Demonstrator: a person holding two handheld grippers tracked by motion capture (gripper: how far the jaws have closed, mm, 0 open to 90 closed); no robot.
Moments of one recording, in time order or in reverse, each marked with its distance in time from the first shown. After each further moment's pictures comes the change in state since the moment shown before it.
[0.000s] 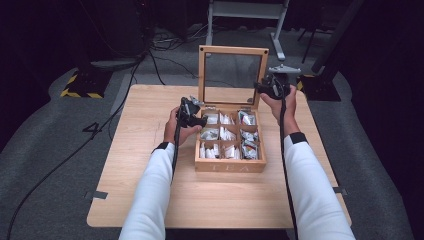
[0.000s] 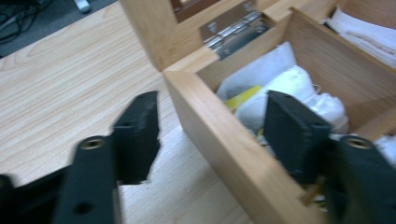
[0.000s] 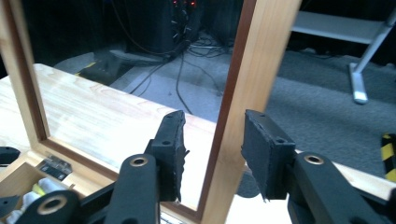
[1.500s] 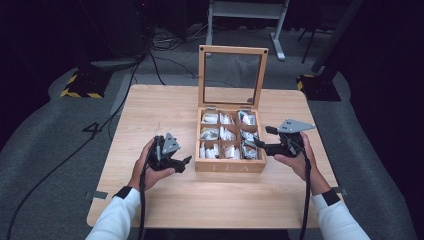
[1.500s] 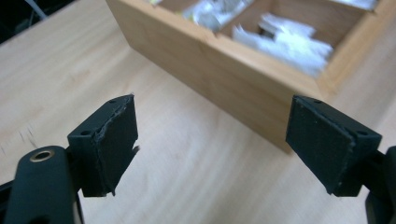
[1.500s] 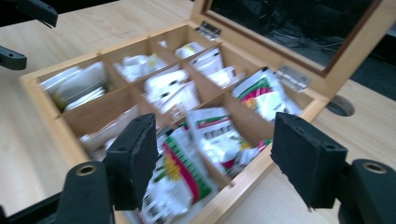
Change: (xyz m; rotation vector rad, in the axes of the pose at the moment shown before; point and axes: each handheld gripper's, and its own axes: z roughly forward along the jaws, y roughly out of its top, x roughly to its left) left arm -0.038 -0.118 -0.130 -0.091 -0.105 0.149; right arm 0.045 -0.115 -0.117 0.043 0.315 -0.243
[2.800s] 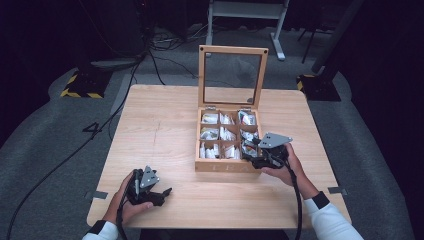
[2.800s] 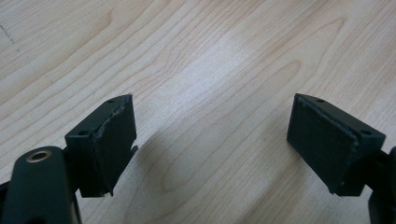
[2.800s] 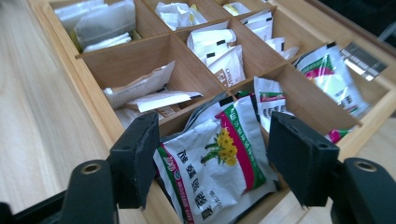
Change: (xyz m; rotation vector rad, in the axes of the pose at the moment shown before) left arm -0.018 -0.092 -0.027 0.096 -0.019 -0.066; right arm 0.036 -0.017 0.032 0.100 0.002 -0.177
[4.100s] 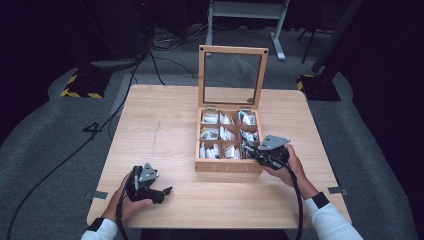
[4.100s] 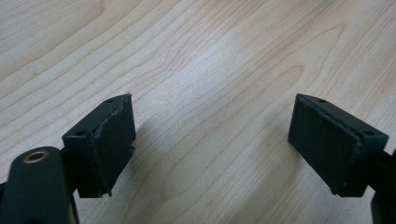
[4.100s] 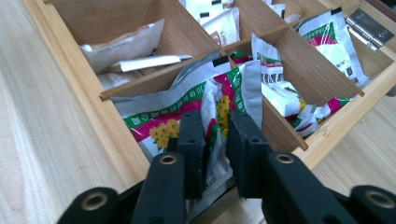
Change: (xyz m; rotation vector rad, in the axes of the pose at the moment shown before) left arm 0.010 0.002 0.005 0.018 -0.067 -0.052; right arm -0.005 -0.013 0.004 0.070 0.001 -0.006
